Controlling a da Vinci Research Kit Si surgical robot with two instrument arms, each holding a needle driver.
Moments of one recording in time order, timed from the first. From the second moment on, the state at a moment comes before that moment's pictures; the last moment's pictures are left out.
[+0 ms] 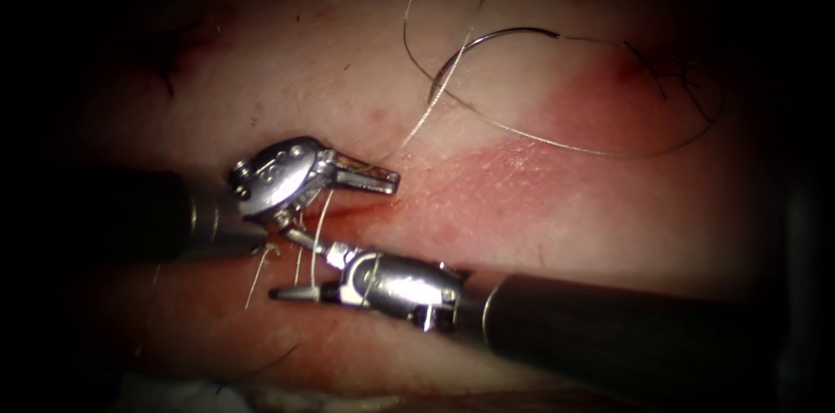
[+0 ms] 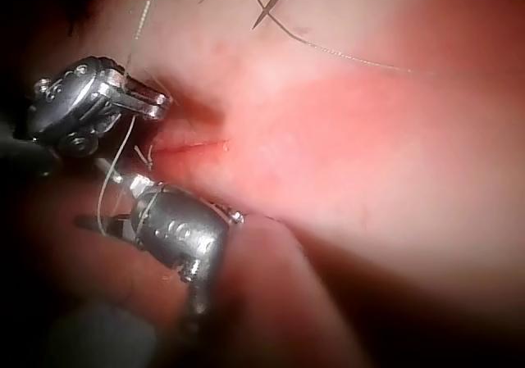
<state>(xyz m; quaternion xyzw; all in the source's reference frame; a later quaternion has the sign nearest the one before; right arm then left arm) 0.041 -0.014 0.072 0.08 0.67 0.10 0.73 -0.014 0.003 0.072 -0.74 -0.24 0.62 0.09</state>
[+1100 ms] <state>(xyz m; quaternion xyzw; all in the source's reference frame) 0.038 -0.012 0.070 0.04 0.74 0.15 0.65 -0.006 -0.005 0.078 -0.76 -0.21 0.60 0.10</state>
